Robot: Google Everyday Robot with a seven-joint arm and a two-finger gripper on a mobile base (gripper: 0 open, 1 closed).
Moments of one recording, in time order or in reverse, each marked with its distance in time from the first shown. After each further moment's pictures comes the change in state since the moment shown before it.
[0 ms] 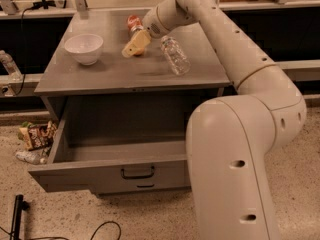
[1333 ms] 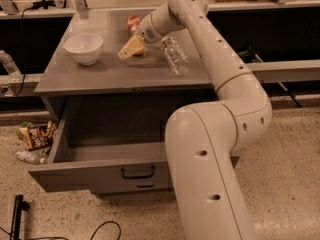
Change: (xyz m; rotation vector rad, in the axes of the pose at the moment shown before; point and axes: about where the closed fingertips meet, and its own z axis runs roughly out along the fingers) arm 0.017 -0.005 0.042 -0.063 0.020 0.062
